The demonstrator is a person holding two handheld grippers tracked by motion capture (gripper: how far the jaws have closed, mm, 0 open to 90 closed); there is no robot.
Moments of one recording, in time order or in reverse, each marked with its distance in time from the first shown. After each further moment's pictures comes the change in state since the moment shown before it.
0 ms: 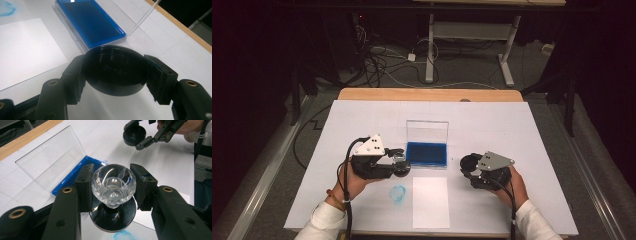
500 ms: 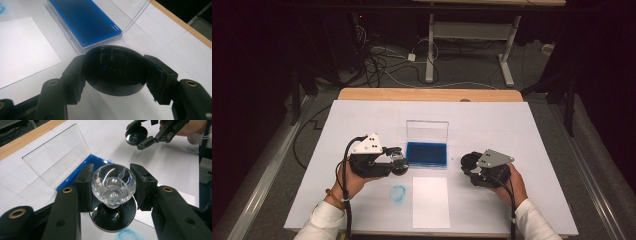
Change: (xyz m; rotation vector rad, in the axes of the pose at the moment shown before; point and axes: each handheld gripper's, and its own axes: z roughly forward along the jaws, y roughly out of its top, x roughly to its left) left arm 0.006 -0.004 -0.001 -0.011 0.021 -0.020; right arm -0.005 -0.003 0.007 0.008 -0.007 0.027
